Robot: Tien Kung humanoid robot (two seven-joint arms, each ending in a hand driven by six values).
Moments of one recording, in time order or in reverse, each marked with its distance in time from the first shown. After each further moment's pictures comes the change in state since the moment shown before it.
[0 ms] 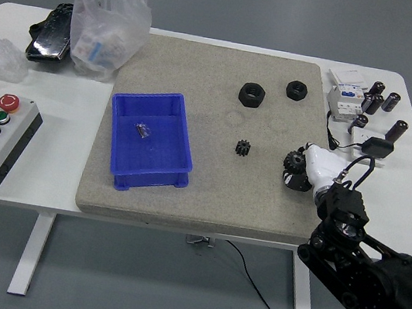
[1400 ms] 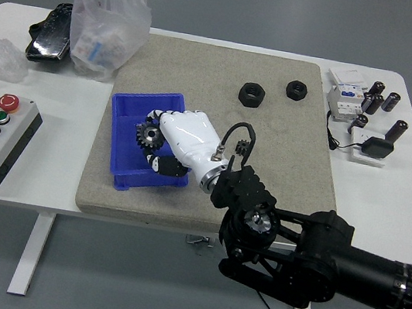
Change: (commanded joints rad) left arm -0.008 -0.005 -0.041 0.000 0.042 -0.003 0.029; right arm 0.314 0.155 -0.452 0.221 0.045 -0.048 0.068
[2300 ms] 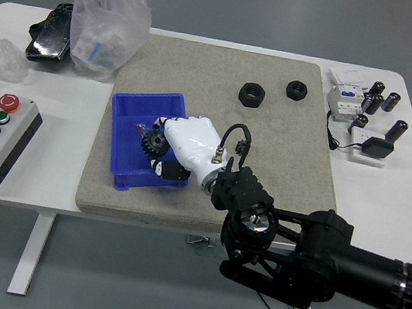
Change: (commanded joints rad) left arm -0.005 0.003 -0.002 0.000 0.006 -0.003 0.002; right arm 0.009 0.000 -0.010 0.007 -0.012 0.052 -0.055
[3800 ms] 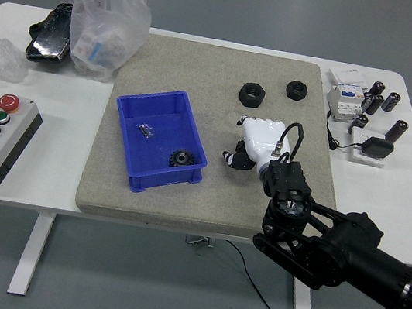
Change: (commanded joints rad) left arm -0.006 -0.006 0.002 0.000 0.011 -0.003 -0.005; right arm -0.087 -0.028 0.150 -0.318 -0.043 0.018 -0.014
